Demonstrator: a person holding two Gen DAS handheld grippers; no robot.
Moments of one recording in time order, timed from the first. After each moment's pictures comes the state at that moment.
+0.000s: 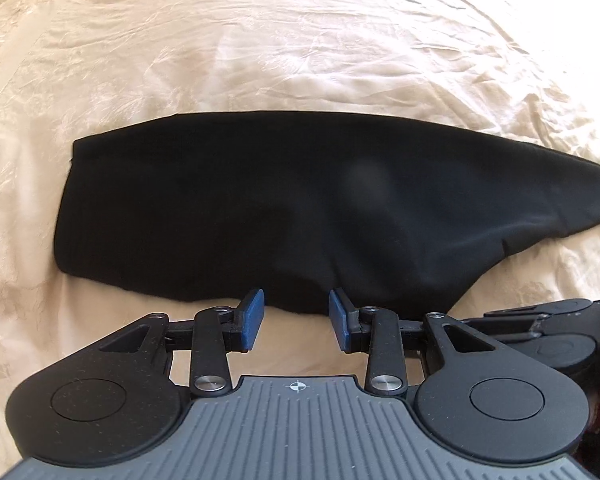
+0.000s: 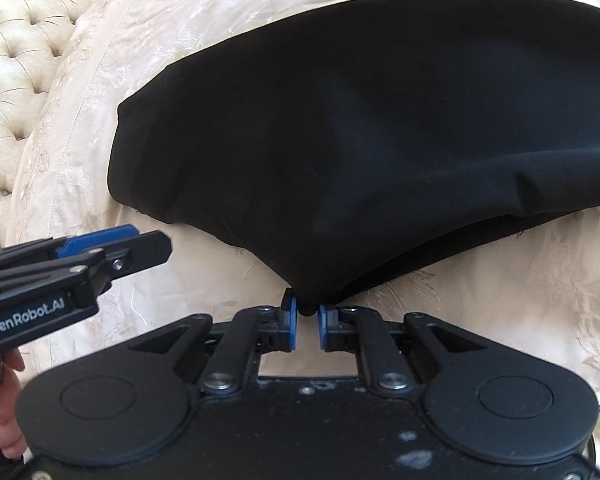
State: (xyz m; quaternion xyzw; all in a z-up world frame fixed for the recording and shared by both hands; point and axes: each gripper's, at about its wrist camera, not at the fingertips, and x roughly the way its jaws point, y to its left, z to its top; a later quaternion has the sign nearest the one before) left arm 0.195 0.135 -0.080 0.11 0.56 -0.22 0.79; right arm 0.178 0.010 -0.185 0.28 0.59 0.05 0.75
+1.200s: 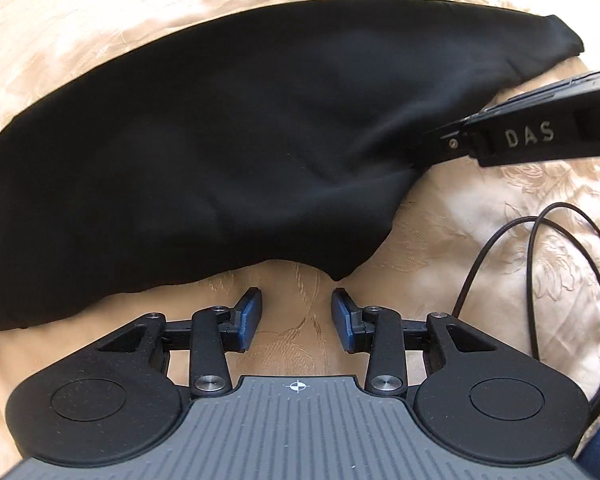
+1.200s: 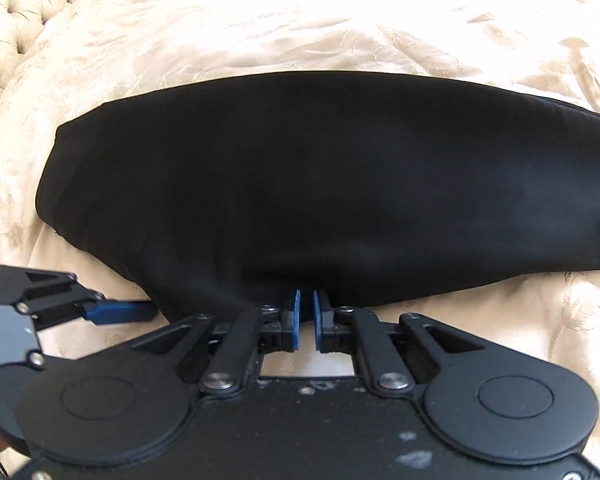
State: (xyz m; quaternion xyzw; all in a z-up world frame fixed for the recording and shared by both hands) left arm 0.153 0.107 -0.153 0.25 0.55 -0.35 0.71; right arm 0.173 -0.016 -0.180 0.18 0.56 -0.04 0.81
